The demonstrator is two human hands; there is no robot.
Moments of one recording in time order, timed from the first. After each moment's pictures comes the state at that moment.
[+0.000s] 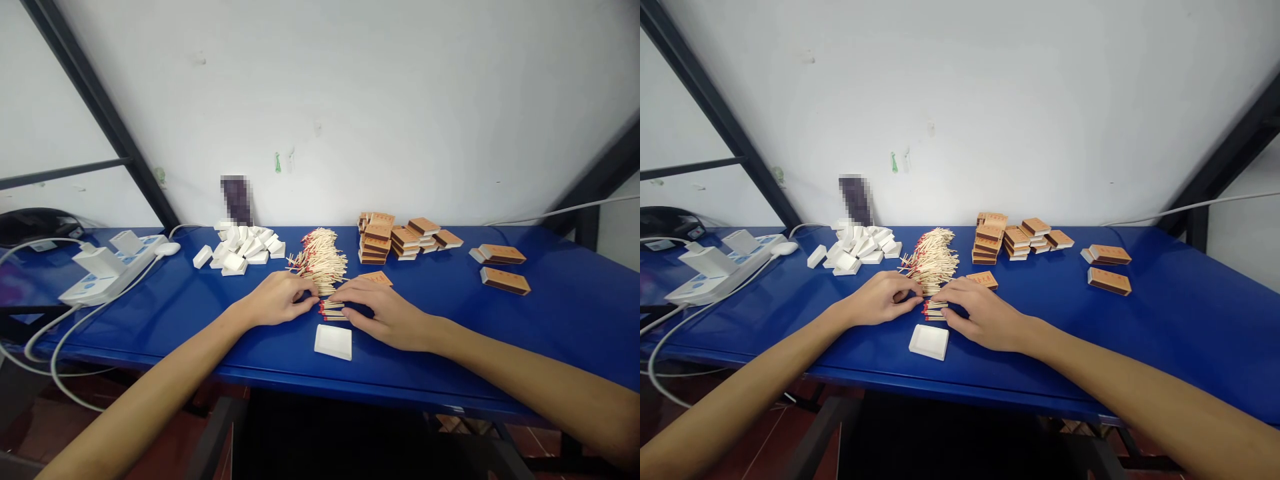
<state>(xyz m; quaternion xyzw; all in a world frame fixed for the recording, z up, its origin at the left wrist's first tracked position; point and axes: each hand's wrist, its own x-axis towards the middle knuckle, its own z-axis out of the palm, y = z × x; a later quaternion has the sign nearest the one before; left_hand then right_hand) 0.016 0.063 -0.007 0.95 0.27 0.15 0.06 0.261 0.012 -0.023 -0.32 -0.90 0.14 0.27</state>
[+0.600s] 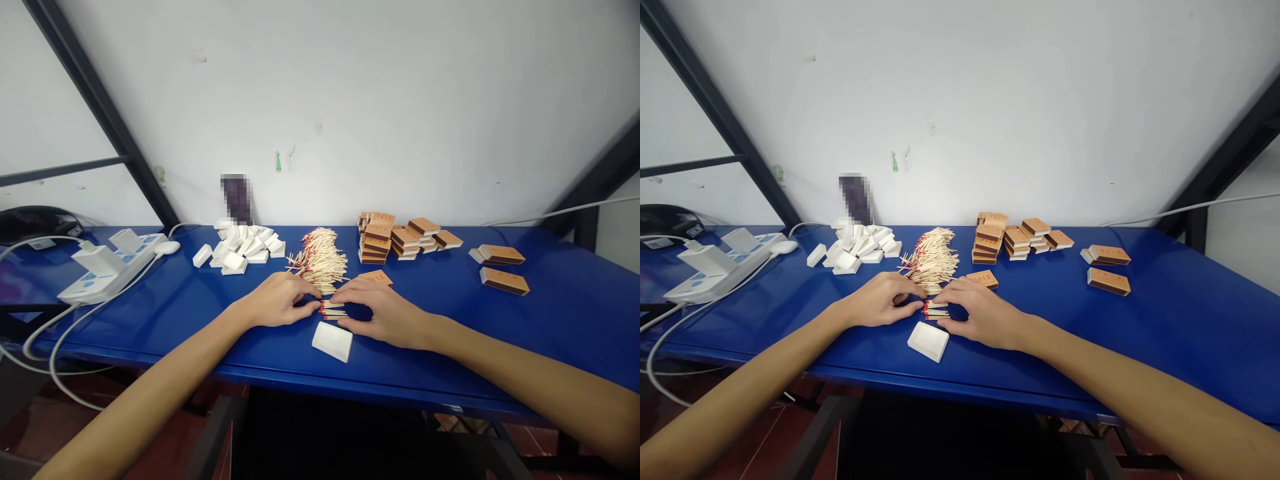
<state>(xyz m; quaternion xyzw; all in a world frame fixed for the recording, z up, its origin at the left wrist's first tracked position) 0.016 0.062 -0.006 0.96 0.24 0.14 0.07 0.262 0.016 -0.026 -0.32 -0.90 0.14 0.27</state>
